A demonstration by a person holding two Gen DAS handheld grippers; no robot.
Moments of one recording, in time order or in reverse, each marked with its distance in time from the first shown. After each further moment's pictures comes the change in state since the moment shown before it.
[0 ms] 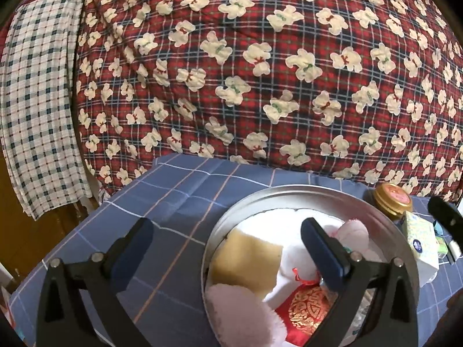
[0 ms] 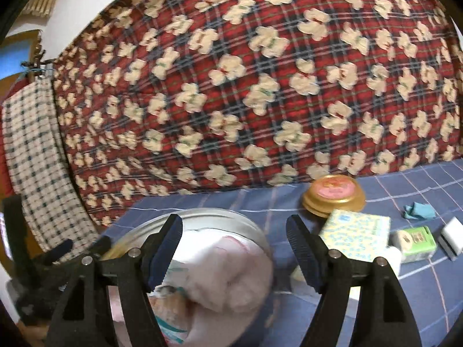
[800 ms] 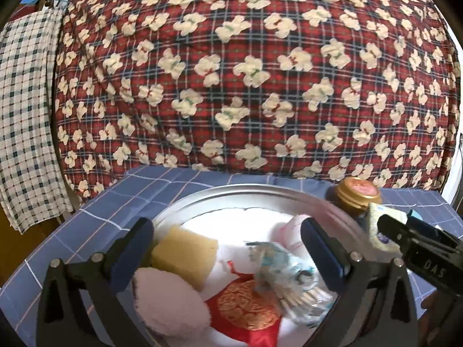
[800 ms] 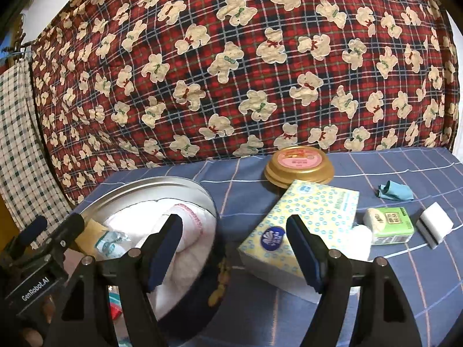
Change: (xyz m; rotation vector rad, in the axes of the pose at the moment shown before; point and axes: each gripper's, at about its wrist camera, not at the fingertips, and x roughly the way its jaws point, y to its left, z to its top) left arm -0.029 -0.065 -0.017 0.062 -0.070 -0.101; right arm 0.007 -0.042 -0.016 -0.019 0.116 -0.104
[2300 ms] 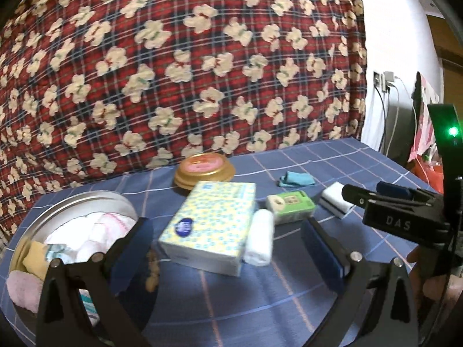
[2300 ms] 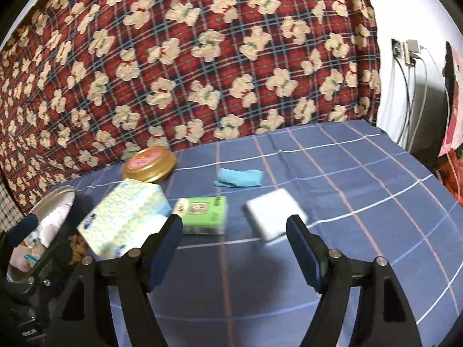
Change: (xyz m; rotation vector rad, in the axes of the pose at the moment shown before) left arm -0.034 -0.216 -0.018 0.278 0.092 -0.359; right arm -0.070 -0.207 -0.003 0.119 0.049 -0.251
